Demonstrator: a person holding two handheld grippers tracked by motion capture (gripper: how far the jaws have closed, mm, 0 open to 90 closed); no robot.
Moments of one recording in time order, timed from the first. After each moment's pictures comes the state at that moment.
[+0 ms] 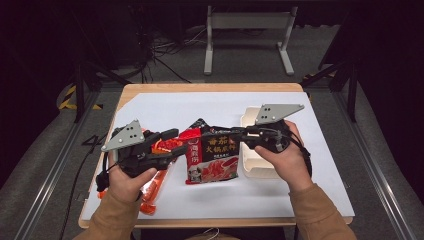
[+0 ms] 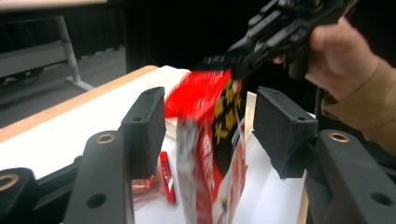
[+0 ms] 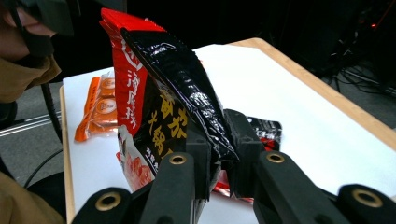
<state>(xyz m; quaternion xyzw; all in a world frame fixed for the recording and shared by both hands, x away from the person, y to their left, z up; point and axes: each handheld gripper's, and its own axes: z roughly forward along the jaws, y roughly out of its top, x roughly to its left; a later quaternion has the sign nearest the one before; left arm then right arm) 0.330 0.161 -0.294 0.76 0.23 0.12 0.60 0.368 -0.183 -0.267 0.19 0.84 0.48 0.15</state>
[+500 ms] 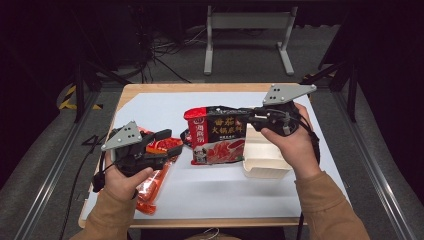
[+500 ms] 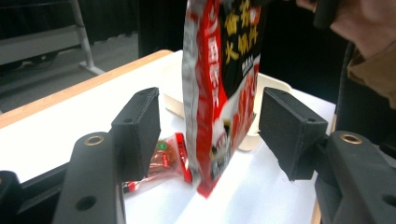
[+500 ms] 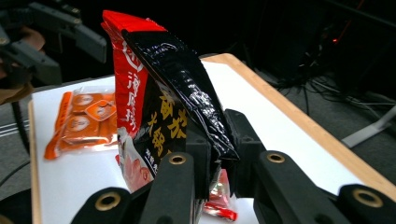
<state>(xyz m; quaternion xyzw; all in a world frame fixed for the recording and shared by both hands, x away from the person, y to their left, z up) 0.337 0.168 -0.306 0.77 0.25 0.13 0.57 0.383 -0.193 -0.230 0.20 0.83 0.48 0.20</state>
